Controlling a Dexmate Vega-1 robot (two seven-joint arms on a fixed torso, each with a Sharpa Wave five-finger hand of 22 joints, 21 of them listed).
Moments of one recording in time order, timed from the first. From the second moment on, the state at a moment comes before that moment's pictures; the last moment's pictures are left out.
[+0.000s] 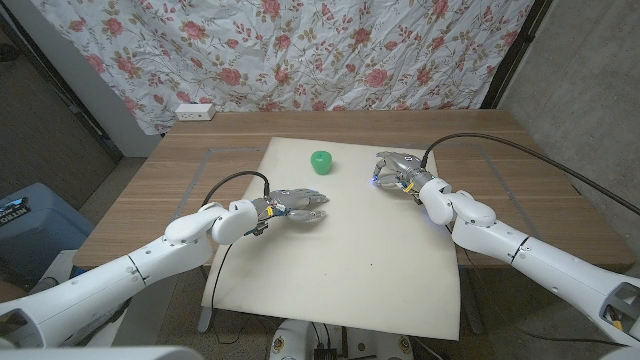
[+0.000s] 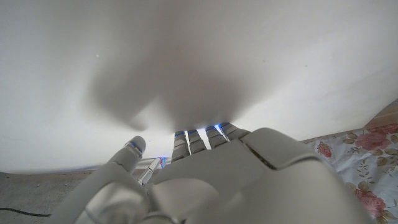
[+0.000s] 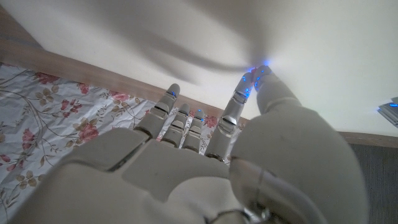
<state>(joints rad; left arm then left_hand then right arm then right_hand) 0.89 0.94 0.70 -1.89 0.62 0.06 -0.24 0.01 0.08 0.64 0.14 0.20 0.11 -0.08 0.18 0.17 0.07 -0.11 0.18 0.17 0.01 -0.03 0.17 0.17 -0.05 -0.04 0.19 0.17 -0.75 -0.76 -0.77 -1.71 -0.60 -0.28 -0.08 0.96 -0.04 0.47 -0.17 0.18 0.91 -0.22 0.60 0.29 0.23 -0.08 0.21 0.19 0.14 -0.04 0.29 0.23 0.42 -0.01 0.20 0.17</state>
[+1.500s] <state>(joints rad) 0.88 0.94 0.70 -1.88 0.62 0.05 -0.26 0.02 0.08 0.65 0.13 0.20 0.11 -0.08 0.17 0.17 0.08 -0.11 0.19 0.17 0.01 -0.03 0.17 0.17 -0.04 -0.03 0.18 0.16 -0.77 -0.77 -0.73 -1.71 -0.50 -0.25 -0.10 0.97 -0.01 0.46 -0.16 0.18 0.98 -0.21 0.64 0.30 0.26 -0.09 0.21 0.19 0.15 -0.04 0.29 0.24 0.44 -0.02 0.20 0.17</state>
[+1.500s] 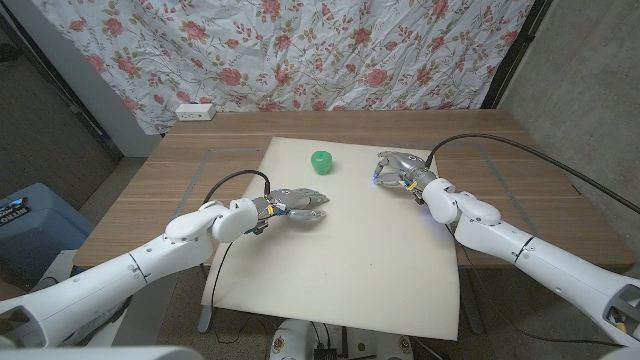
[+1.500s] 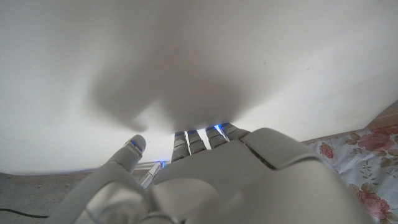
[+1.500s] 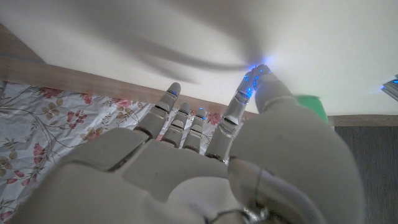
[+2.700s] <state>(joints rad) 0.89 0.94 0.71 -1.89 0.60 0.07 -0.26 0.02 0.08 0.66 0.13 0.20 0.11 -0.08 0.18 0.17 0.08 -0.11 0.18 0.17 0.01 -0.03 0.17 0.17 -0.04 -0.03 0.18 0.17 -0.76 -0.78 -0.71 -1.73 -0.45 -0.25 -0.08 0.97 0.00 0.46 -0.16 0.18 0.98 -0.21 0.64 0.29 0.27 -0.10 0.21 0.19 0.15 -0.04 0.29 0.25 0.44 -0.02 0.19 0.17</state>
